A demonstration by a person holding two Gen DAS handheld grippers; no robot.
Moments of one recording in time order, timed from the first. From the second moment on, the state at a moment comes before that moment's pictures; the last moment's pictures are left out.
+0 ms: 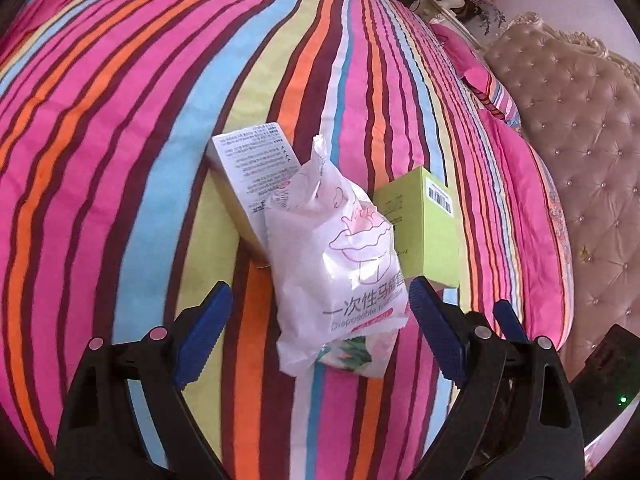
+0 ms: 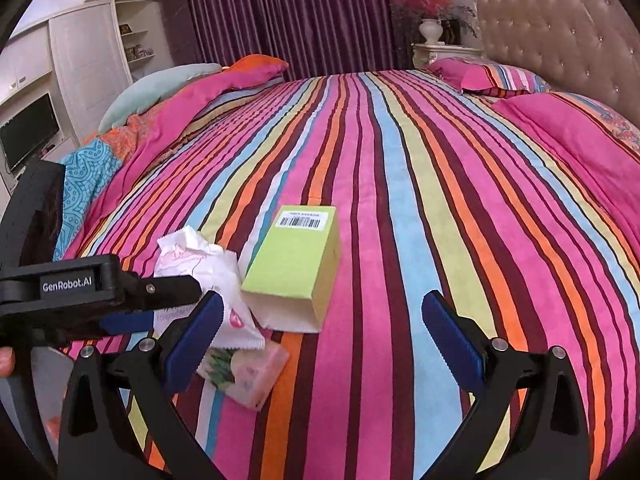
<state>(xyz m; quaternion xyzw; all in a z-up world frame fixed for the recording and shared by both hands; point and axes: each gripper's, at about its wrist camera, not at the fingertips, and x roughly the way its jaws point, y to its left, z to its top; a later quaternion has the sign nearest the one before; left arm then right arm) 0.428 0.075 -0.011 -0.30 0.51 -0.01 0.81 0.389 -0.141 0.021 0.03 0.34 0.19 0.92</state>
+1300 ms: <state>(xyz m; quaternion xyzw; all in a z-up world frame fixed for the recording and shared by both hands) 0.444 0.082 -0.035 -0.36 0.48 -0.01 0.80 0.435 -0.107 -0.016 0.00 0.40 0.21 0.89</state>
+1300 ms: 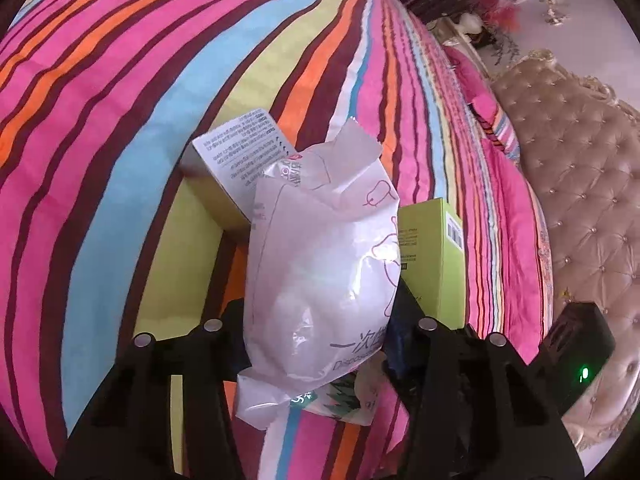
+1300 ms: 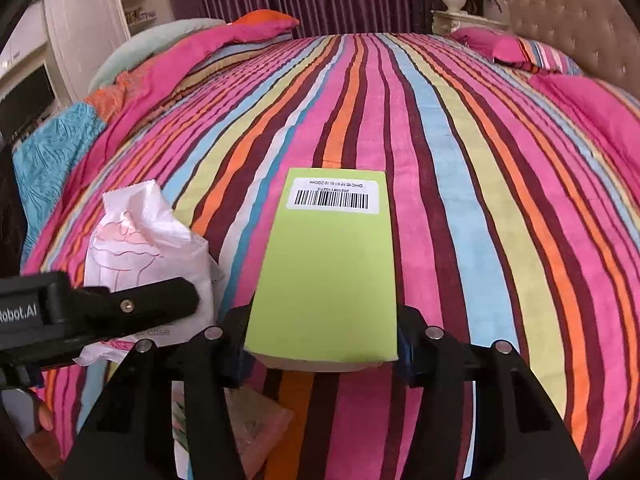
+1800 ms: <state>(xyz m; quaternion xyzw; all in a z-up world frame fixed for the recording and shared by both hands) 0.387 0.105 -0.026 -0.33 0.44 -0.02 0.83 0.404 -0.159 -0.006 0.06 0.40 0.19 0.89</state>
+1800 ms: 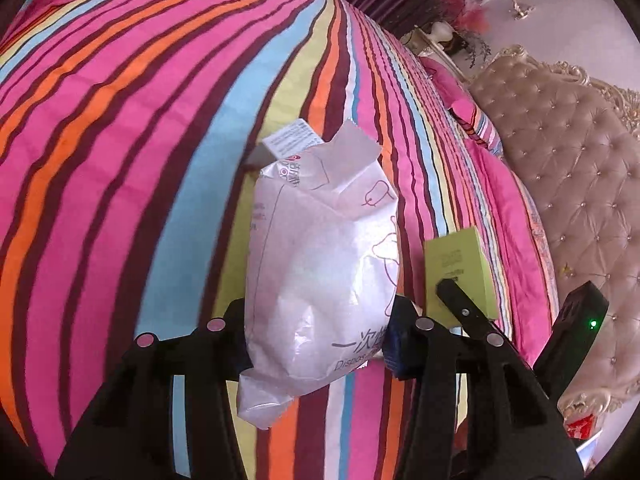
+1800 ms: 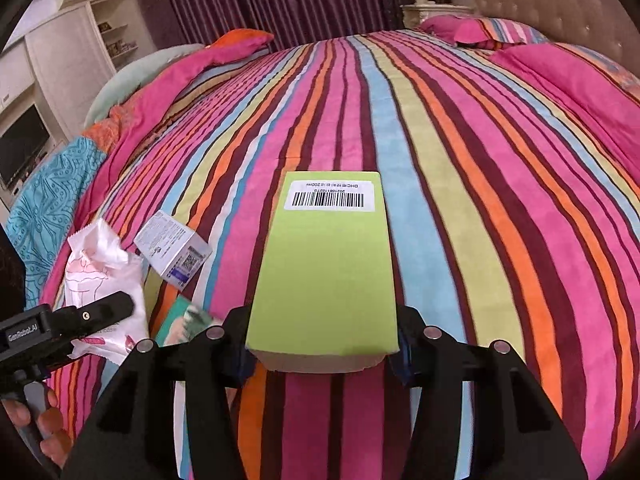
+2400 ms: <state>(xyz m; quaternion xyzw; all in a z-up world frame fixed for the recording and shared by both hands) 0.283 0.111 -0.002 -0.20 0.43 -0.01 0.88 0.318 -0.192 0.003 0.07 0.40 0.17 0.90</state>
